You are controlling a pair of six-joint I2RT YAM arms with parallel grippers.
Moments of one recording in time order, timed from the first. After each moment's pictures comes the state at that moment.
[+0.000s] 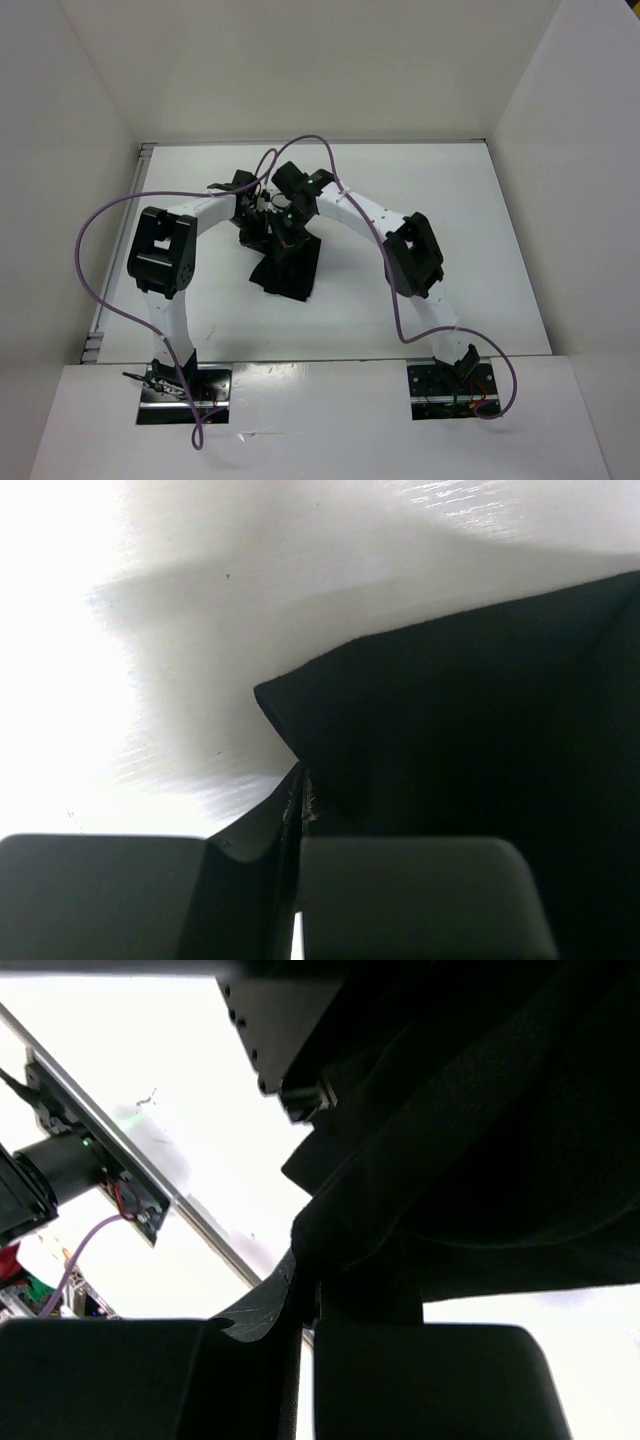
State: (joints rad) left arm -0.24 2.00 1.37 -0.67 0.31 -0.22; right arm 0.77 2.25 2.04 -0.98 -0.49 0.29
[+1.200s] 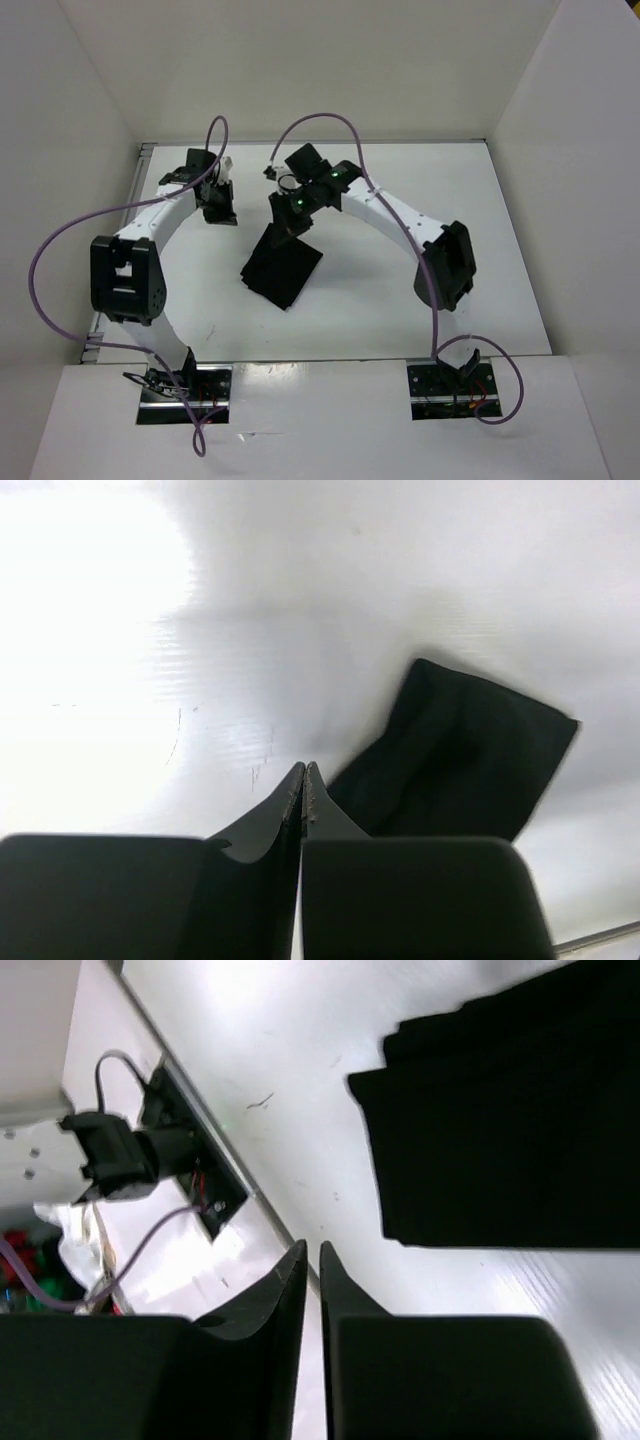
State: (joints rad) left arm -0.07 1.78 1.35 -0.66 0.21 -0.22; right arm 0.77 2.06 1.98 -0.88 -0.58 0.31
